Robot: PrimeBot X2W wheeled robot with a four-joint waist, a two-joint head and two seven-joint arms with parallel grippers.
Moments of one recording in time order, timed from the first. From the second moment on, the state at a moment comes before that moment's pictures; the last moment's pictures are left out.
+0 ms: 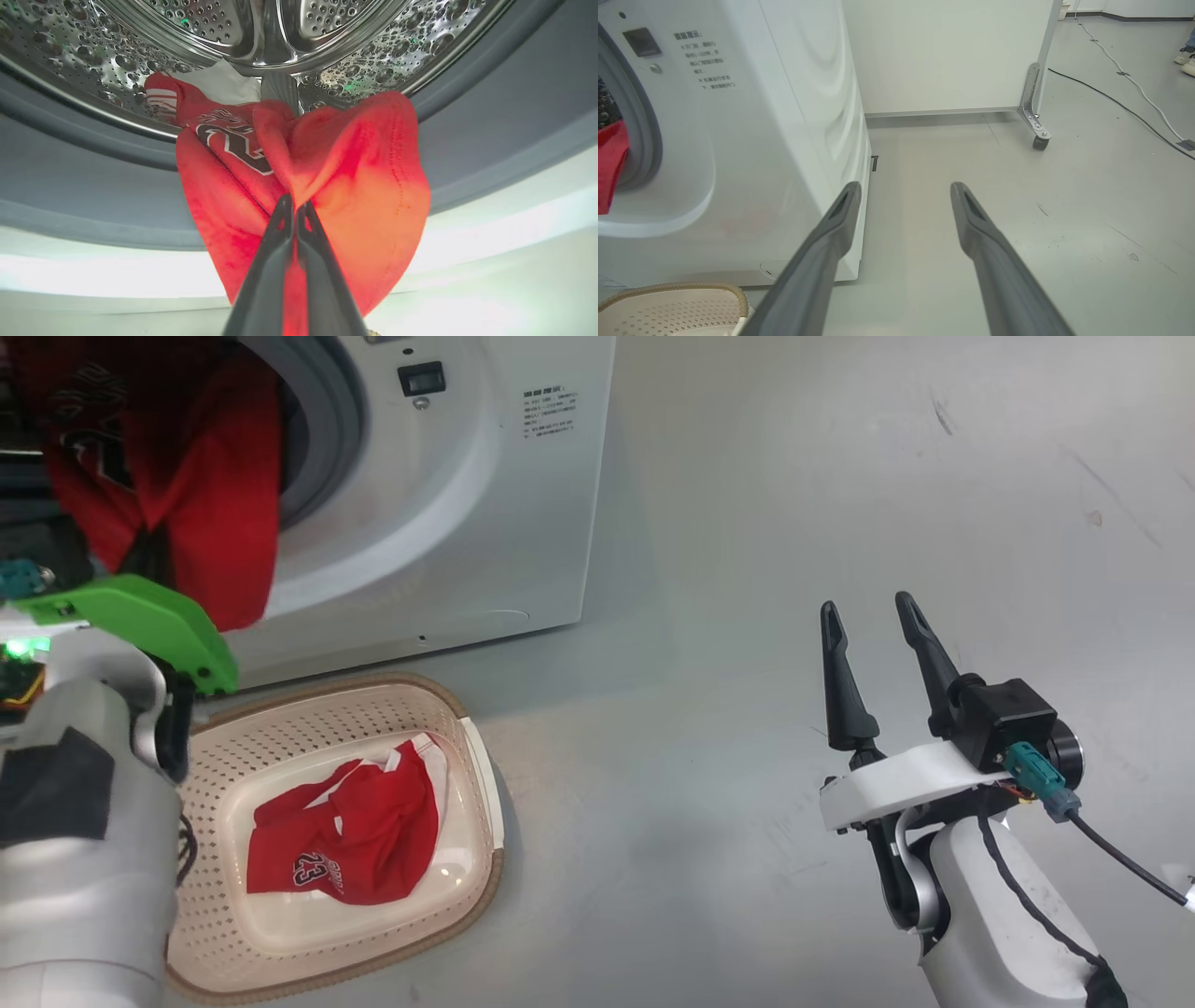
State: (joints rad) left arm -0.82 0.14 -0.02 0.92 -0.33 -0.10 -0.06; right arm -0.28 -0.05 0.29 0.24 0.32 -0.11 -0.26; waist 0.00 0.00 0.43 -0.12
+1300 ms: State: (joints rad) left arm -0.44 0.05 -0.12 1.05 -0.38 -0.12 -0.17; right arm -0.22 -0.05 0.27 0.27 0.32 -0.07 -0.26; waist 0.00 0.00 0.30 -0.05
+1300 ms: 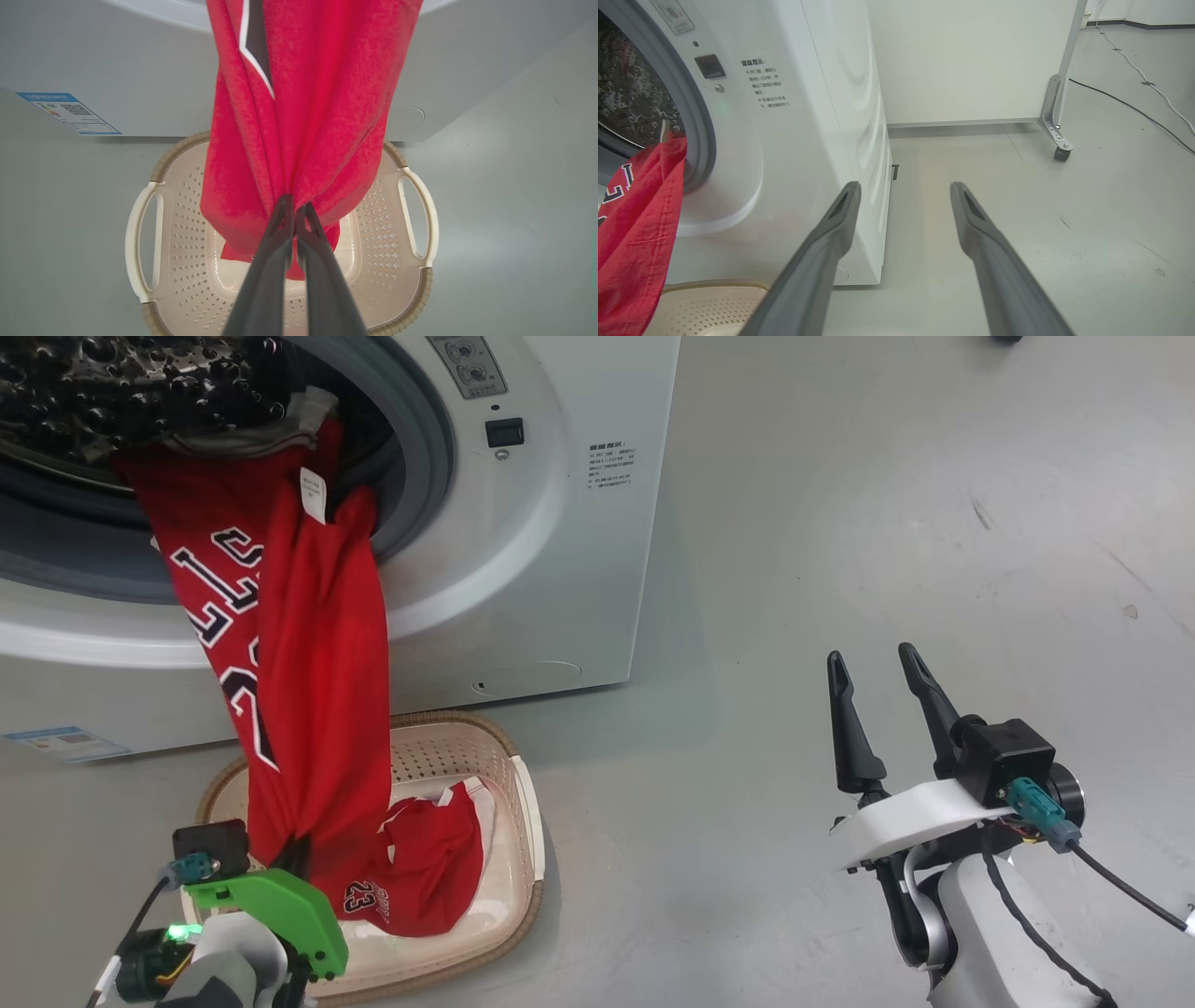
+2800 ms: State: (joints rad) left arm -0.55 0.08 -0.14 1.09 -0.45 -0.12 -0.16; right arm -0.26 -0.05 0.26 0.23 0.28 -0.06 -0.26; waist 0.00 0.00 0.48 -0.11
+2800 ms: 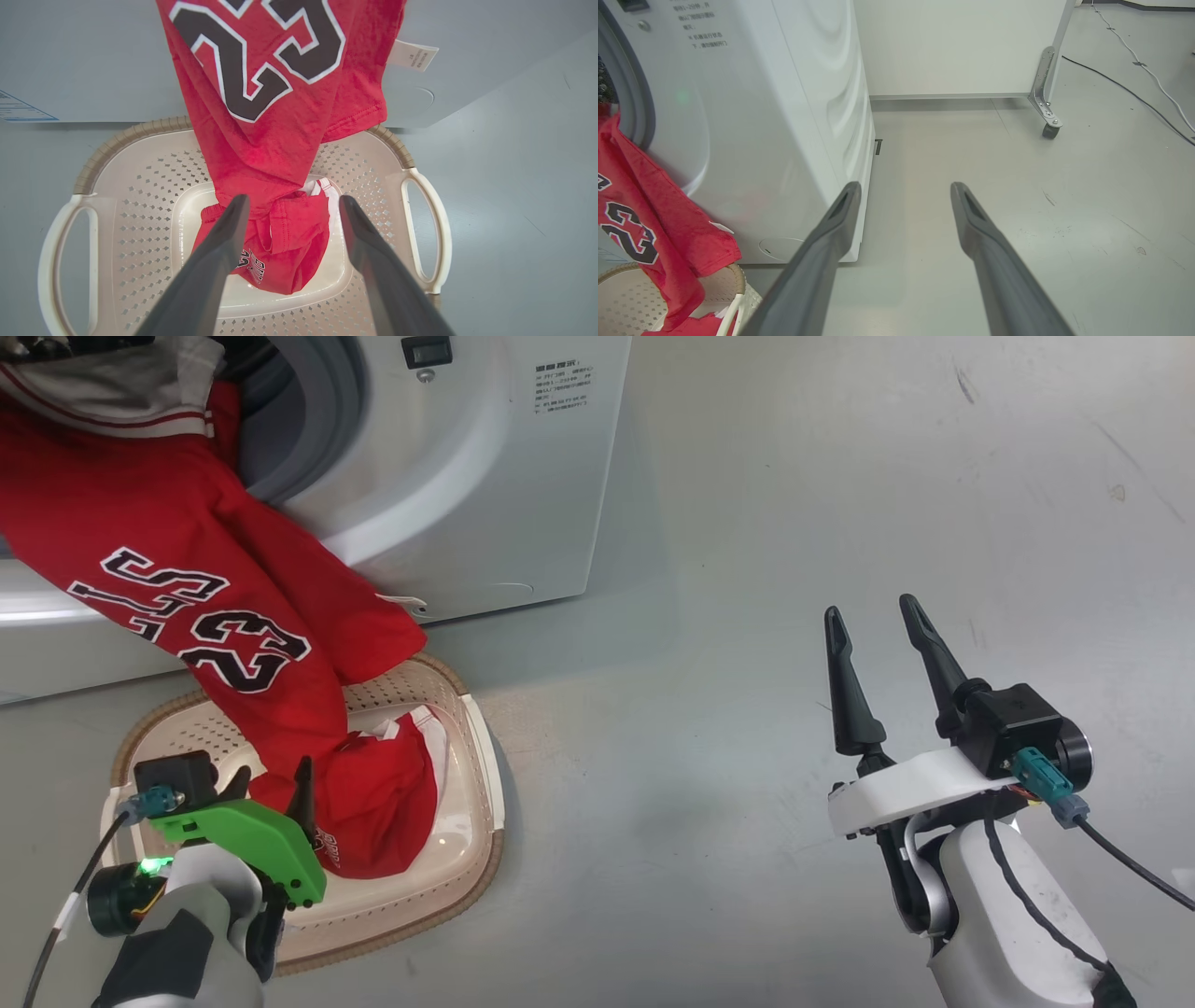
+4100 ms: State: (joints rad) left arm -0.57 0.11 -0.08 0.73 -0.44 -0.13 -0.25; right arm -0.26 -0.05 0.25 0.24 0.28 -0.06 -0.26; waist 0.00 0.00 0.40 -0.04
